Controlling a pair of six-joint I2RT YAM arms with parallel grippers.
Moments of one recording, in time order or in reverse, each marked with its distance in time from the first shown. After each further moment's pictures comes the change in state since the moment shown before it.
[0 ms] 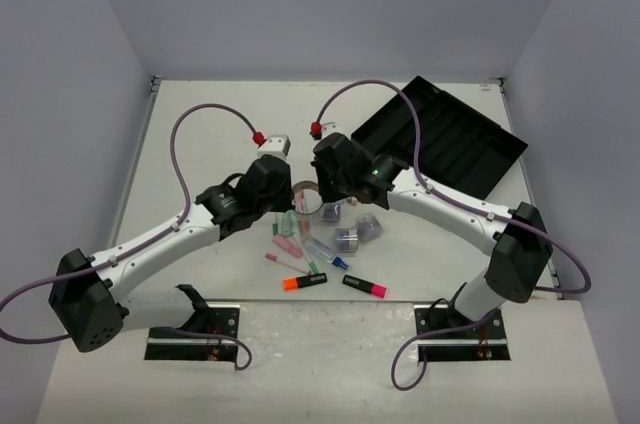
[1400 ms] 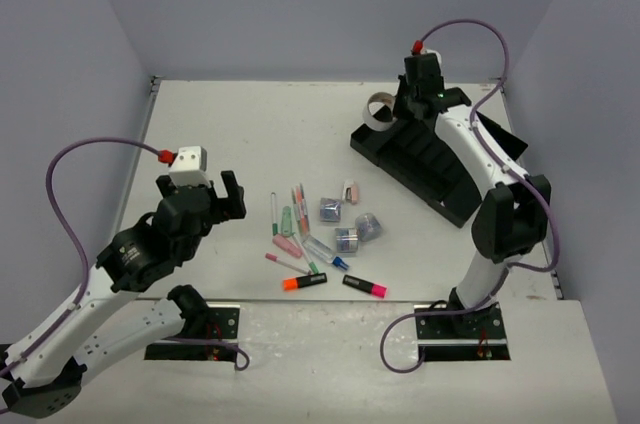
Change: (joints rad) left arm -0.007 -0.558 -0.007 -0.336 -0.364 0.092; right arm -0.603 0.213 0.325 0.002 0.004 -0.069
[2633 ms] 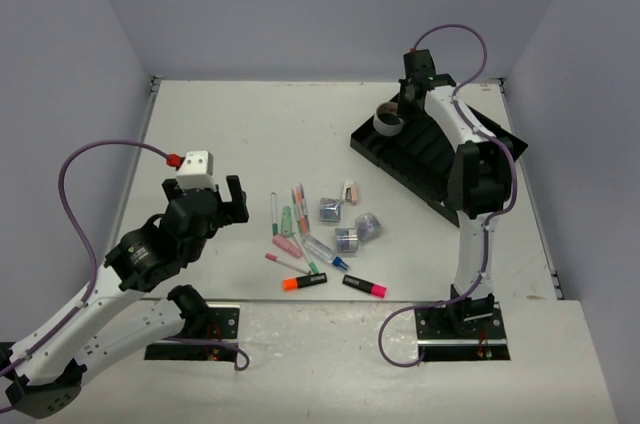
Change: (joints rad) left arm 0.000 0.006 -0.048 0.019 0.002 0.003; right arm -0.108 0.406 0.315 -0.116 -0.022 -0.115
